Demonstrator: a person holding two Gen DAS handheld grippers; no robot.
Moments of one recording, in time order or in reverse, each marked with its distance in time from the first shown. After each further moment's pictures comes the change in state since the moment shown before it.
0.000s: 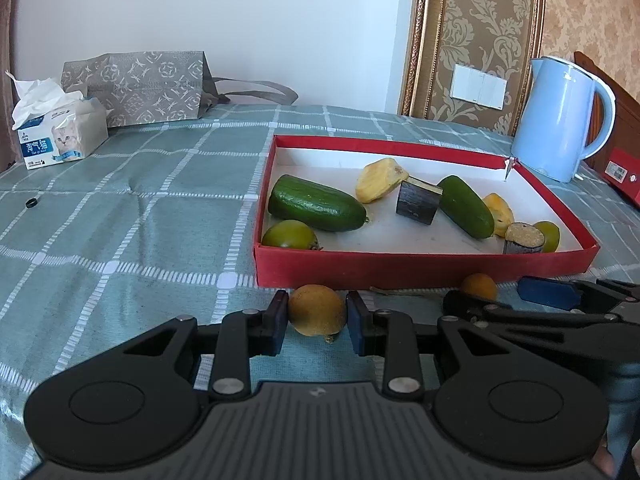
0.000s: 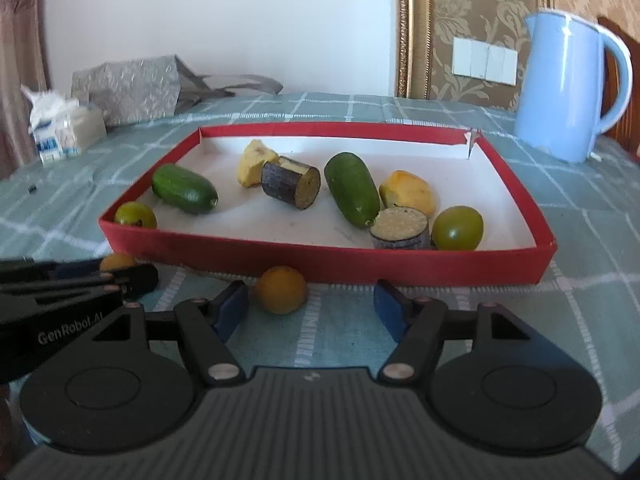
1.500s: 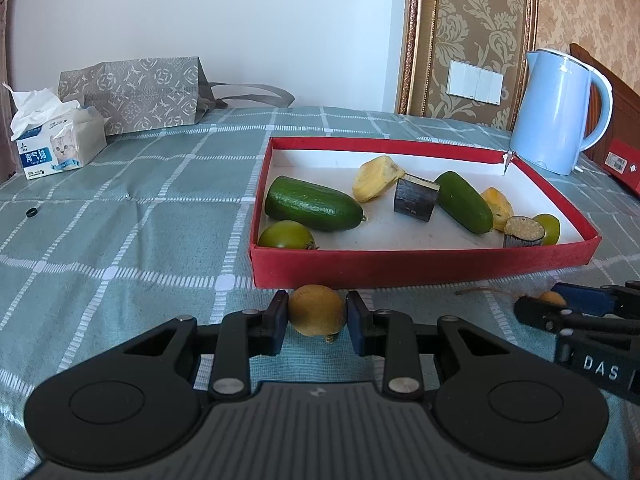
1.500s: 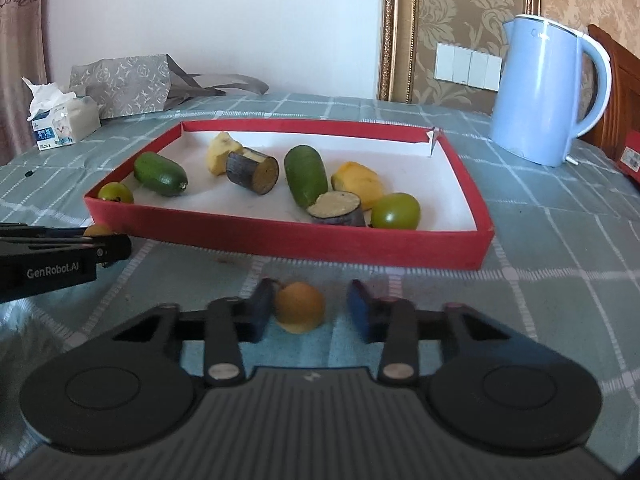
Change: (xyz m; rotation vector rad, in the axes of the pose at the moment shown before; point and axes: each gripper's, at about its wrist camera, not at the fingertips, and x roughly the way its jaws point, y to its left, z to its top) left arm 0.000 -0.003 0.000 0.032 -0.003 0.007; right arm -0.024 -0.033 -0.014 -0.059 -0.011 -0.030
